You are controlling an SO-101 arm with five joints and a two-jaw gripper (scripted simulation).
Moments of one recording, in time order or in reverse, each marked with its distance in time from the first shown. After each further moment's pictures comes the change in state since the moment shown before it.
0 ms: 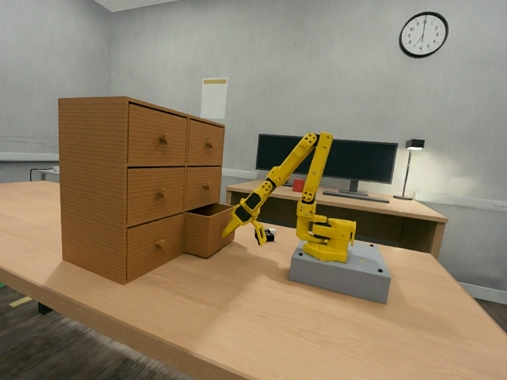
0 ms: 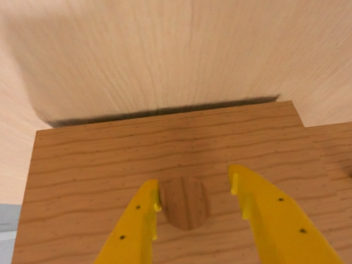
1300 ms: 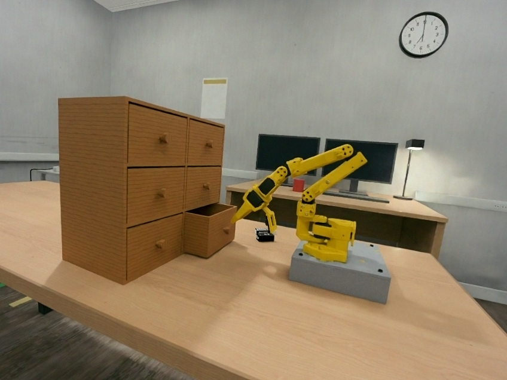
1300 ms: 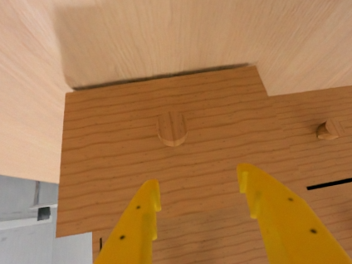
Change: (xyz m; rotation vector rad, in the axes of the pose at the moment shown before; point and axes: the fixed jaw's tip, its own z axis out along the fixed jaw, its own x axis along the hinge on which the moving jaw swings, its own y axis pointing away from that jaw) arm 0.005 0.000 -0.046 0.000 0.052 0.037
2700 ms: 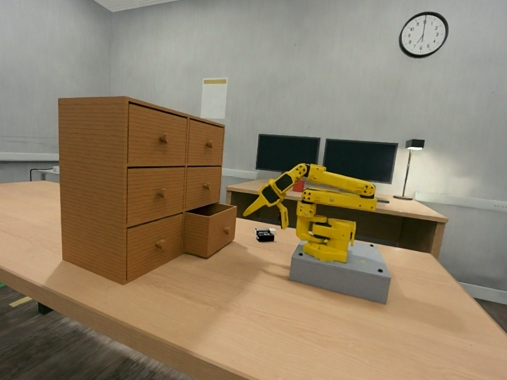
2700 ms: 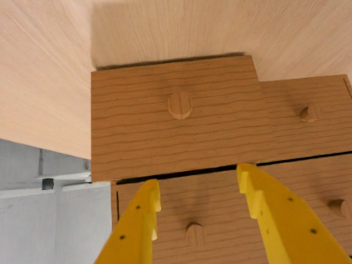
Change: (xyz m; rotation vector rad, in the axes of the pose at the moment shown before) arm -0.007 0.007 -0.033 -0.028 0.115 -0.028
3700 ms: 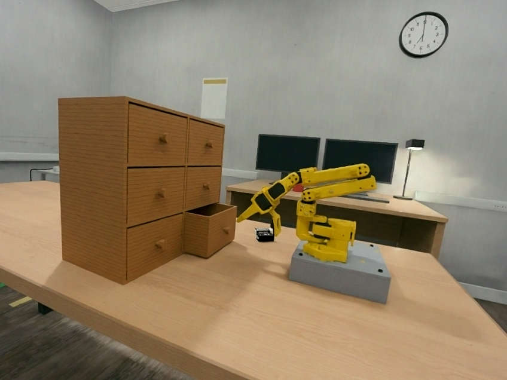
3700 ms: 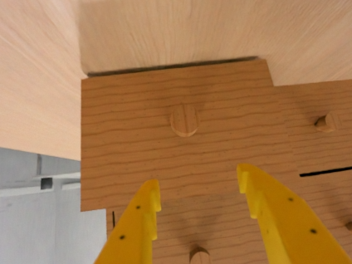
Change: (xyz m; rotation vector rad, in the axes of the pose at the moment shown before) arm -0.002 0.000 0.024 -0.001 0.018 0.000
